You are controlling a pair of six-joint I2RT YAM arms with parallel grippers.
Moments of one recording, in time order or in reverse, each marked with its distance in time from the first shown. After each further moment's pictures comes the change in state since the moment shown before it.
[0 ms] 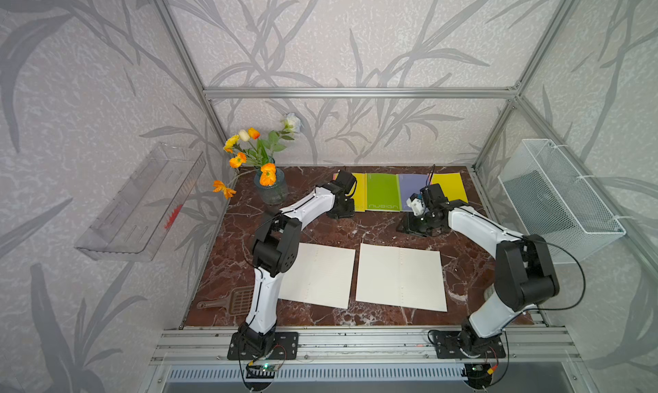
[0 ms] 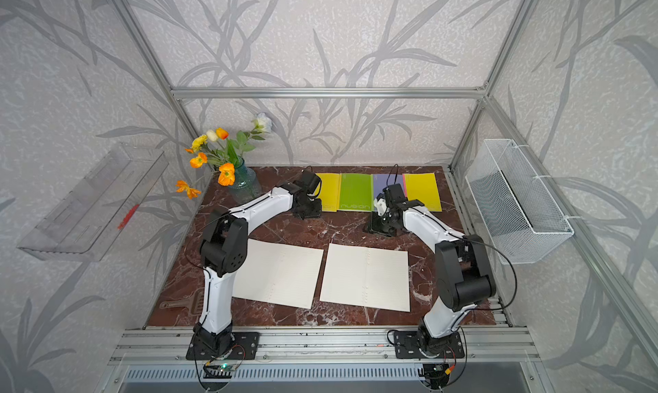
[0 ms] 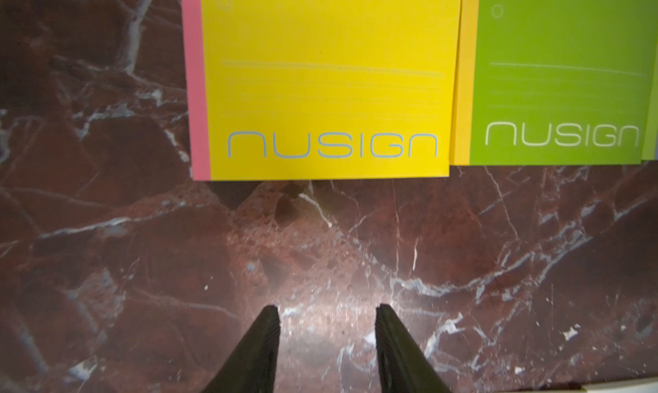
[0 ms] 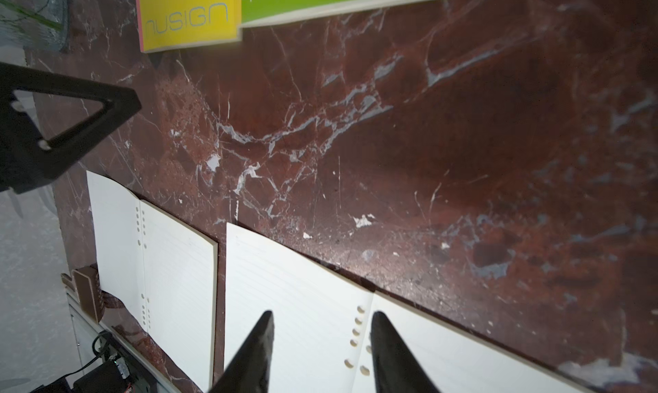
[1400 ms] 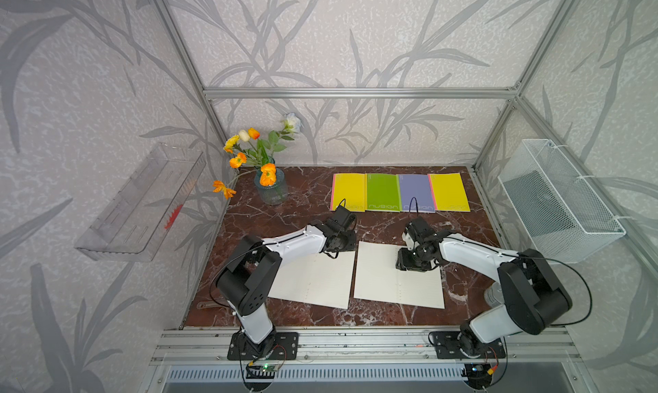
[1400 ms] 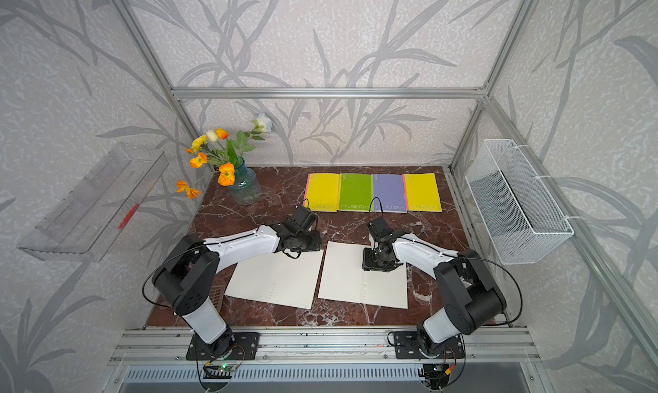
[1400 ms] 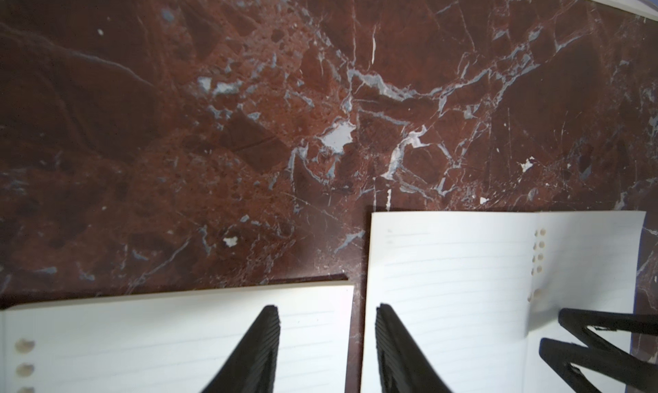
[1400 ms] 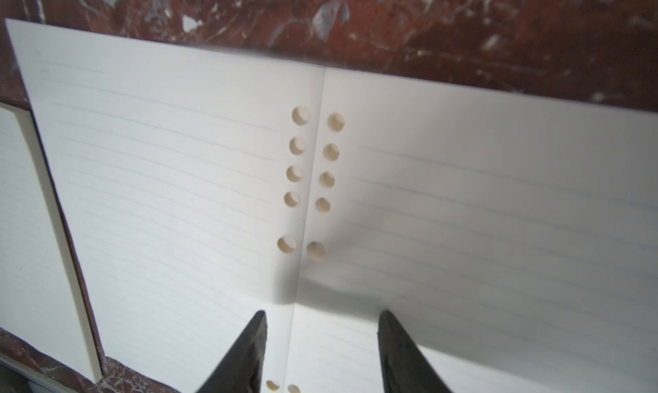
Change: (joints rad) left arm -0.161 -0.370 -0.615 0.348 0.045 -0.177; right arm 0.210 -0.082 -0.276 0.029 0.206 0.129
